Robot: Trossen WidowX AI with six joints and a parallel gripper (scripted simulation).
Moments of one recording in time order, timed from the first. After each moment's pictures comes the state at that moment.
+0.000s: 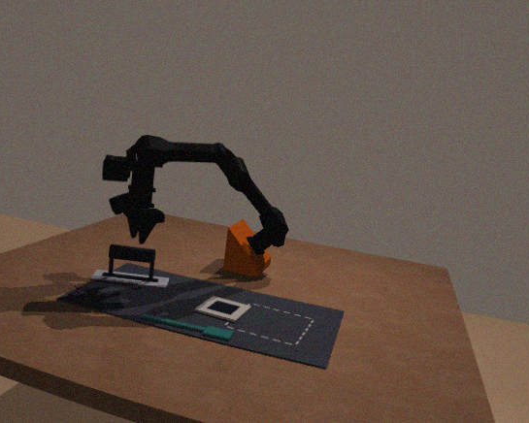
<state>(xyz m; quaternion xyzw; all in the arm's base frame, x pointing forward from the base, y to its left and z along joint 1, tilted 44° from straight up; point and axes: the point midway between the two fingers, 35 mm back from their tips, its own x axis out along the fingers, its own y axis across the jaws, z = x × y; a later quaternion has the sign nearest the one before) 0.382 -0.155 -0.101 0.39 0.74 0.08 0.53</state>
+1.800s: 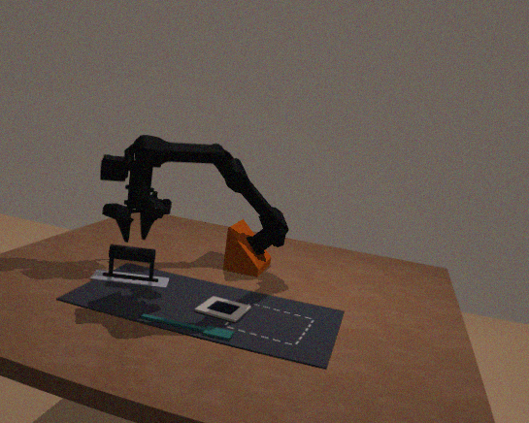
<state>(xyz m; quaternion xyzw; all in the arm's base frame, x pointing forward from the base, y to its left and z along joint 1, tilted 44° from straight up) 0.385 -0.158 -0.105 -0.20 0.37 0.65 0.64</state>
